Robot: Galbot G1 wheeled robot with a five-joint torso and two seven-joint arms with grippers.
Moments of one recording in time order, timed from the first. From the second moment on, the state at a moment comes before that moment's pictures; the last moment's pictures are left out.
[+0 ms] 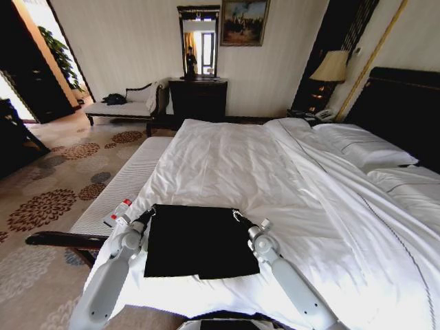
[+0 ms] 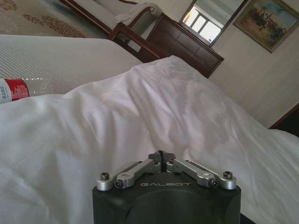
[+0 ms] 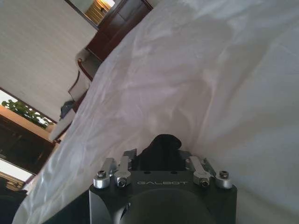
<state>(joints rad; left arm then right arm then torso) 1.07 -1.14 -0.48 -1.54 -1.06 0.23 -0.13 -1.00 1.19 0.12 1.52 1.26 -0.08 0.20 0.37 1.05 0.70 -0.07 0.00</state>
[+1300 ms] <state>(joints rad) 1.16 -1.15 -0.67 -2.00 -1.33 0.23 -0.07 -1.15 1.13 0.36 2.01 1.33 0.21 -0.08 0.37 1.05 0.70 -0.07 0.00</state>
